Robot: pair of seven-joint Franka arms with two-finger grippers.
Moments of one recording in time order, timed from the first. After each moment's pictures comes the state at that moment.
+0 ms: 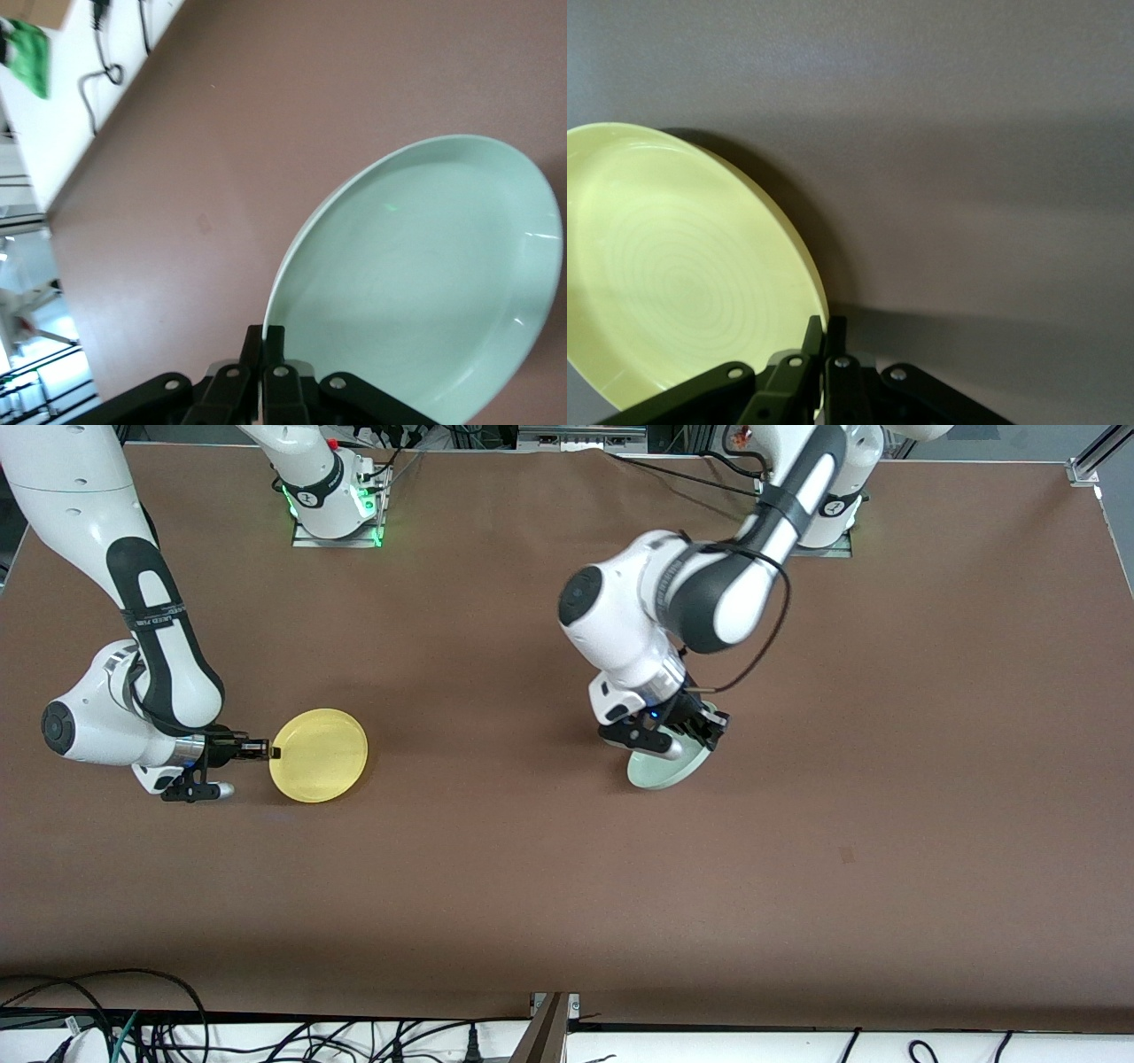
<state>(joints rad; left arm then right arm) -0.69 0.58 -0.05 -1.42 0.68 1.67 -0.45 -0.02 0.58 -0.13 -1.90 0.39 2.20 -0.43</state>
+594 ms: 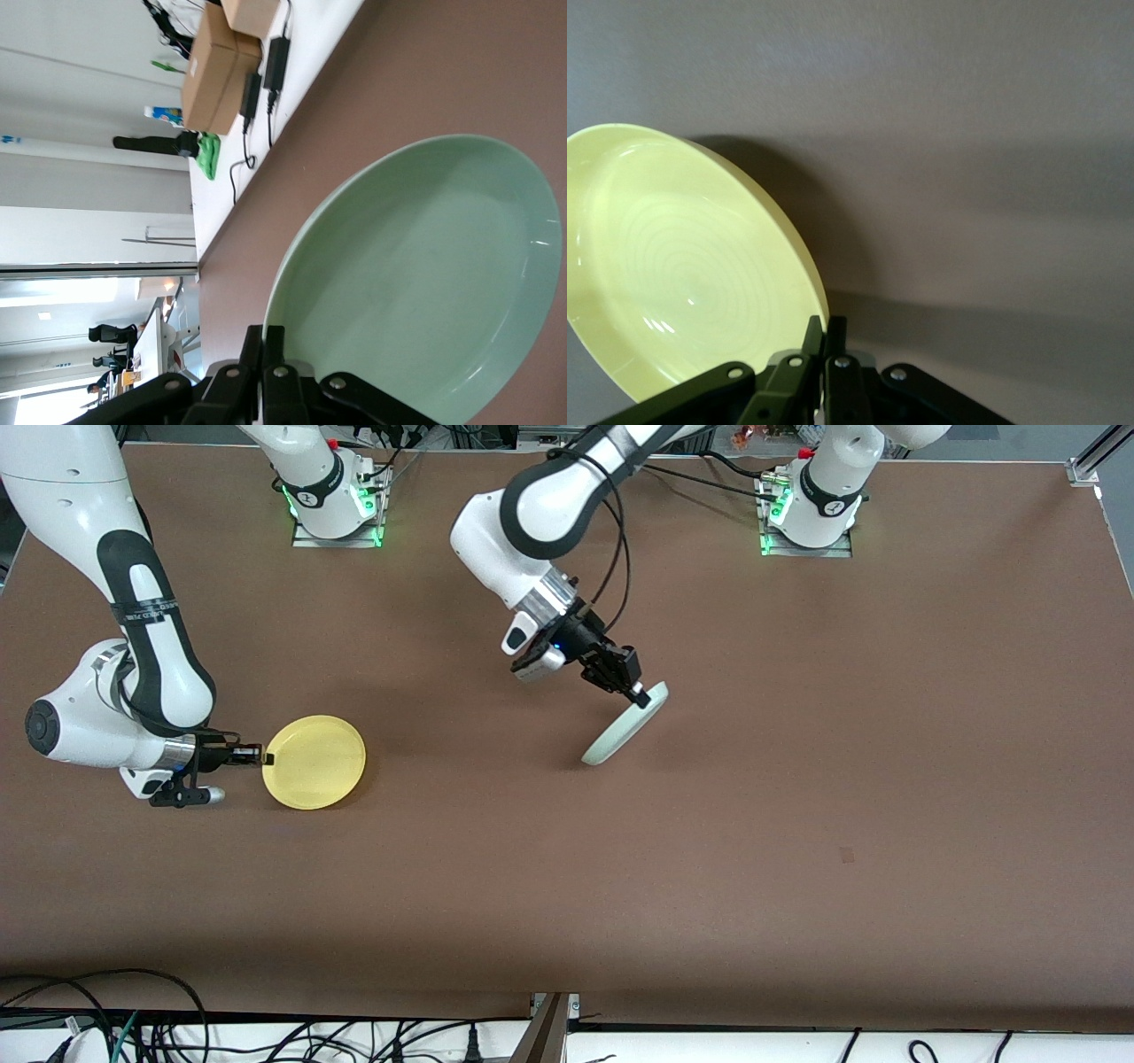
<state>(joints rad) -0.98 0.72 -0.04 -1.32 1.02 1.49 -0.73 -0.02 0.56 -0.13 -1.85 0.39 2.18 -0.43</state>
